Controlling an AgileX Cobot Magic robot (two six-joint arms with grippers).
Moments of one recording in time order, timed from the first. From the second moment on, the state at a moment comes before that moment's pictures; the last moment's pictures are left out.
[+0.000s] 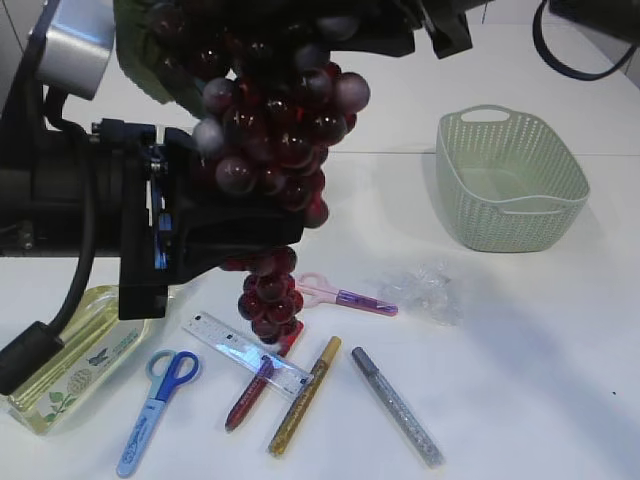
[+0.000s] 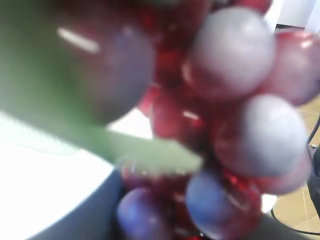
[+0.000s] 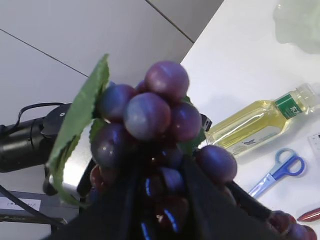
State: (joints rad) left arm -0.46 1.37 -0.73 -1.77 0.77 2.04; right arm 0.48 1.42 -1.35 1.05 0.93 -0.43
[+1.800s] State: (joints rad) left arm -0.43 1.37 -0.73 -1.77 0.80 2.06; right arm 0.37 1.42 -1.36 -0.22 1.19 0.08
